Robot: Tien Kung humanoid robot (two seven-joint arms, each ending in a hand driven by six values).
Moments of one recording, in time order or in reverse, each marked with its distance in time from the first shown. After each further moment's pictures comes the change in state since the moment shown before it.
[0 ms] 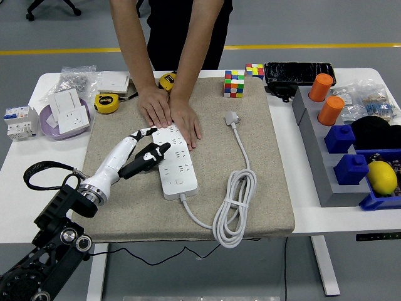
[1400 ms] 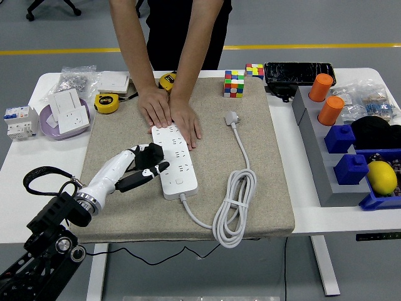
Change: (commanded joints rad) left arm 0.035 0.021 -0.015 -0.023 0.115 -0.083 0.022; right arm 0.000 0.002 0.010 0.000 0.002 -0.001 0.001
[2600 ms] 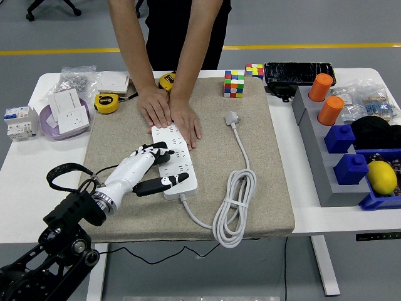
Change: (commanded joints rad) left arm -0.059 0.021 0.113 0.002 0.124 0.000 0.014; right arm 0.000 -0.005 -0.007 0.000 -0.002 0.000 -0.003
